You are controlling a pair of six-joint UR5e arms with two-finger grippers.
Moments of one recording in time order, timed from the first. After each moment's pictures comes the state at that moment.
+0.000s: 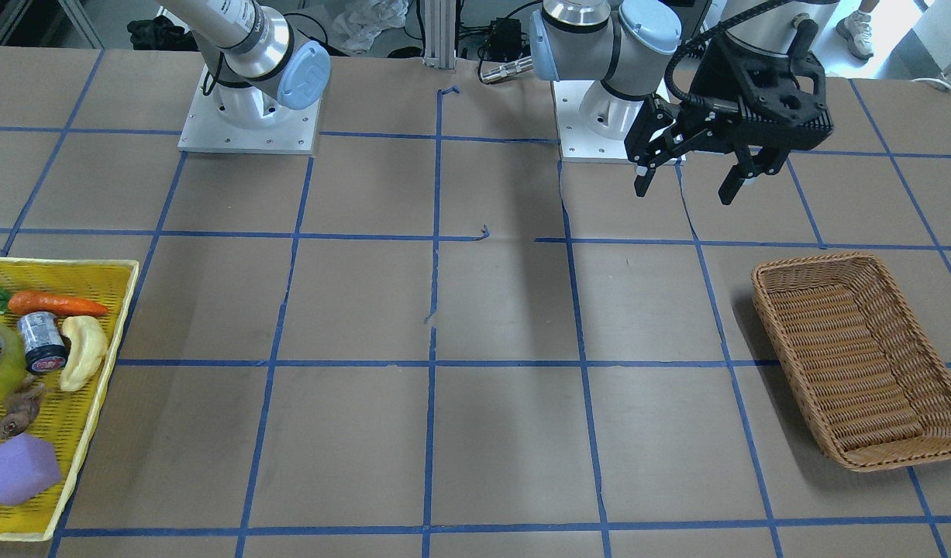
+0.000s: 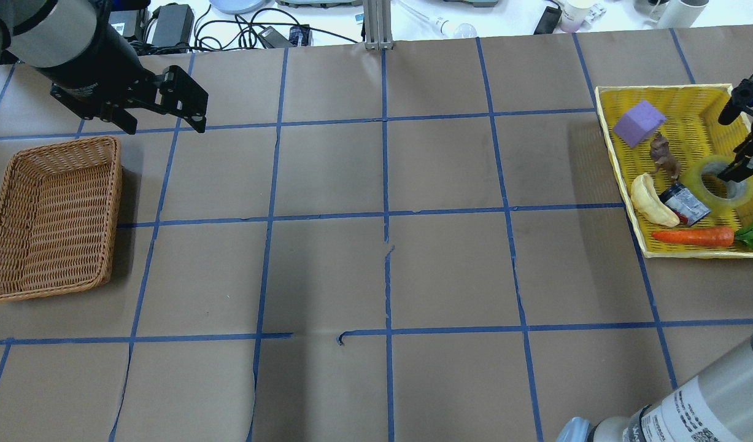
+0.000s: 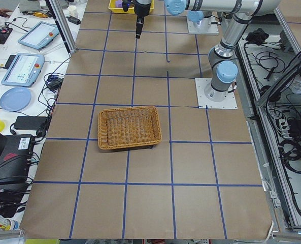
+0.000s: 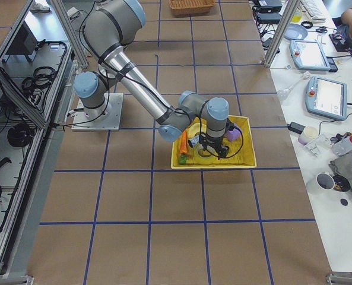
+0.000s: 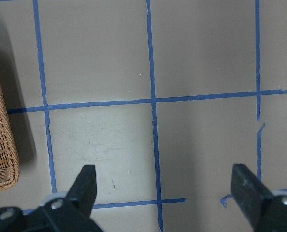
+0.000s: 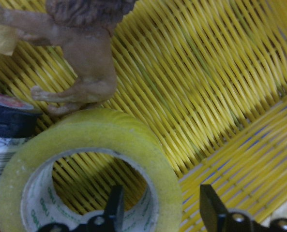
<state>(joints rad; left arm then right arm) -1.51 -1.50 -1.59 -1.46 1.52 0.11 0.92 -1.05 1.67 -2.32 -1.59 -1.52</state>
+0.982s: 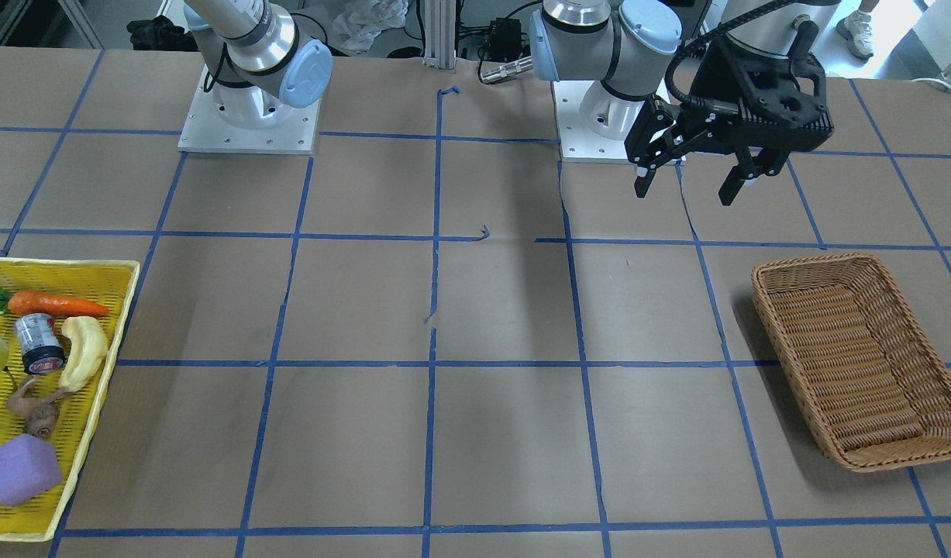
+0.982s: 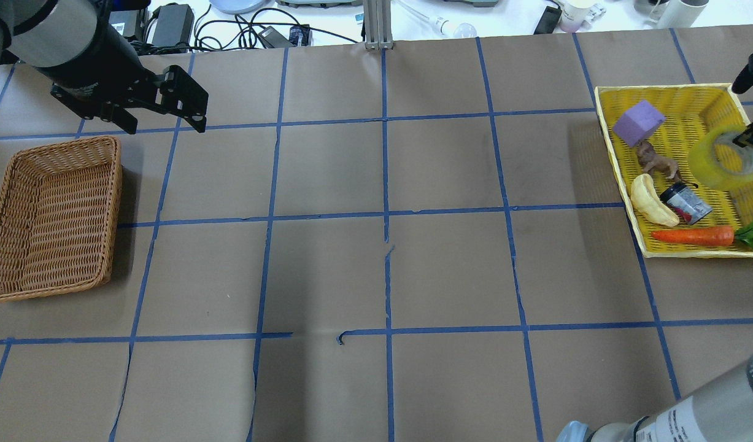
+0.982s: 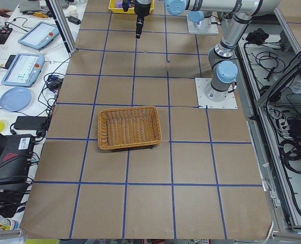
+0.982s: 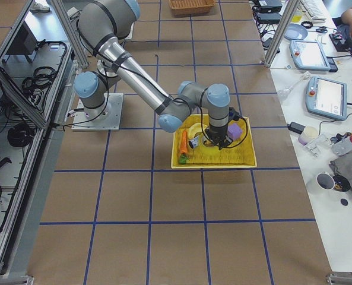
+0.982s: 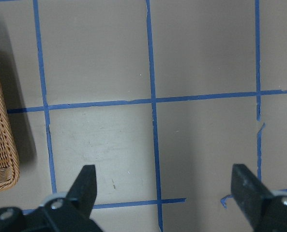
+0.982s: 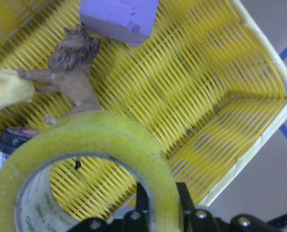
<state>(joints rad) -1.51 -1.50 -1.59 -1.46 1.52 0.11 0.97 -1.19 1.64 -2.27 -1.58 -1.40</state>
